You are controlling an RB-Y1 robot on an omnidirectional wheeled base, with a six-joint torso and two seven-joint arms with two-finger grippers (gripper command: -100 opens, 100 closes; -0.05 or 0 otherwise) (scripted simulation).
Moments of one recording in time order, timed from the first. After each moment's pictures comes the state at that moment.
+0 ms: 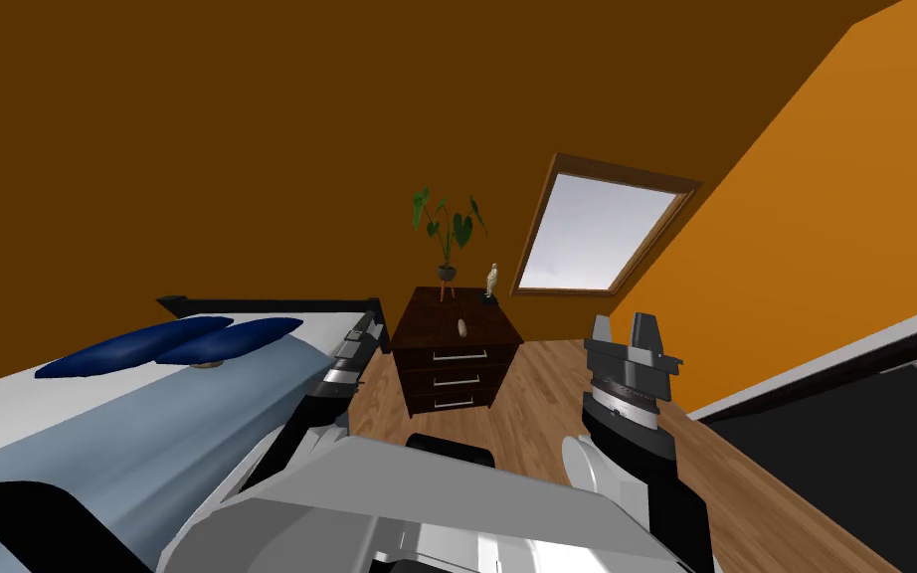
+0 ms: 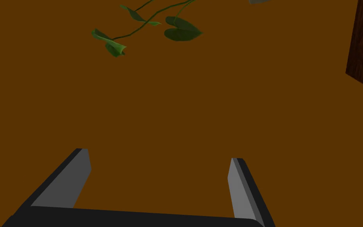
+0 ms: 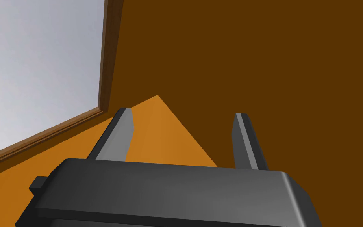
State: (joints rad) left arm 0.65 0.16 0.03 -2.19 0.03 -0.41 0.00; right arm 0.51 0.01 -0.03 -2.38 -0.12 -0.55 0.12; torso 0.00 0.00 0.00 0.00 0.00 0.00
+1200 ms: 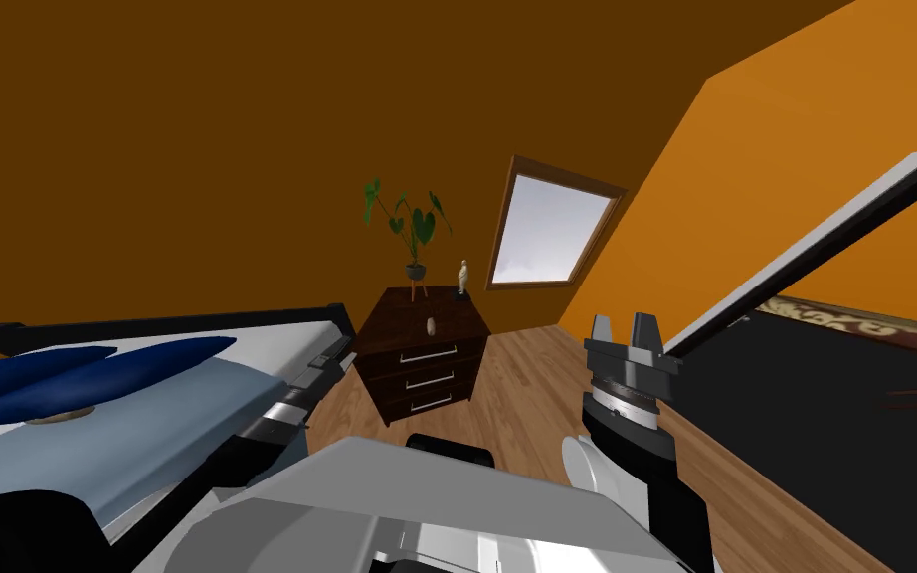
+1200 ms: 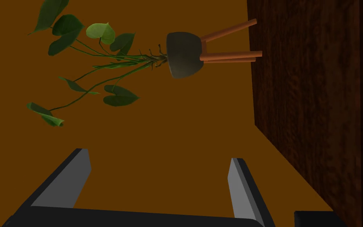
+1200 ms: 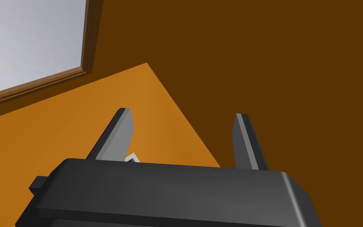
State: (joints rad) left arm 0.90 0.48 0.12 -2.13 0.21 -0.43 0.09; right arm 0.51 0.01 -0.03 -2.38 -0.12 -0.55 0.12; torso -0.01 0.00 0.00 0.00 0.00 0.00
